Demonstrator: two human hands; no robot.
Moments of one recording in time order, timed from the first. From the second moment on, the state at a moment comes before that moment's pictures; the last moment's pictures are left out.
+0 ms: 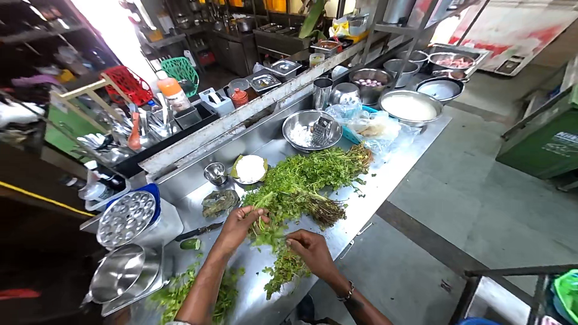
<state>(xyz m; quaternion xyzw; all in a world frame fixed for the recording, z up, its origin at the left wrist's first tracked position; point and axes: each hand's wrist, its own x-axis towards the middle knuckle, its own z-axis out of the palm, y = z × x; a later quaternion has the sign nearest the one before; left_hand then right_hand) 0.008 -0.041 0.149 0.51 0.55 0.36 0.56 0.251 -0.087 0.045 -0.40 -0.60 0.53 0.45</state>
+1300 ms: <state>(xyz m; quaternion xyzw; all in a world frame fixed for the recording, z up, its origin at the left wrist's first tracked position) 0.005 -0.071 0.131 0.13 0.46 0.59 0.65 0.254 -0.086 0.078 -0.32 -0.55 0.59 0.50</state>
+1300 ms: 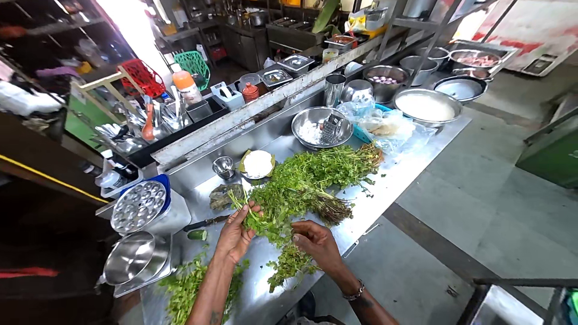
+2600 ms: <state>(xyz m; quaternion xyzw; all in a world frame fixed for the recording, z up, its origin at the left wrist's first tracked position) -0.013 -0.079 0.138 0.38 0.58 0.47 0.54 0.280 -0.076 0.038 -0.53 -0.78 0.23 0.26</state>
